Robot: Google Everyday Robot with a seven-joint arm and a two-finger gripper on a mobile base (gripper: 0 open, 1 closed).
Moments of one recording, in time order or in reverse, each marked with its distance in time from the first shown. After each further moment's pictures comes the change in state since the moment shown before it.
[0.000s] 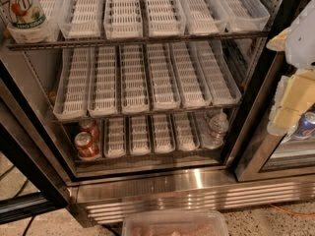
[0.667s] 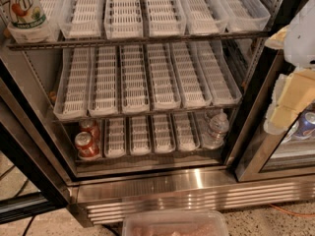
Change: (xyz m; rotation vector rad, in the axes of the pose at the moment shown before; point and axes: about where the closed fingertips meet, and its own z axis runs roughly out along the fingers) arm -0.008 0.001 -0.003 0.010 -0.025 0.002
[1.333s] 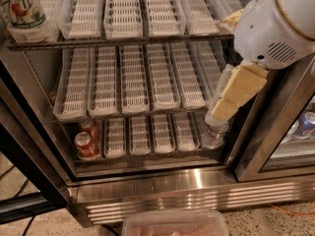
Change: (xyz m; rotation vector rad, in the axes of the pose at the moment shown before) arm -0.103 0.016 -0.007 0.077 -0.269 -0.073
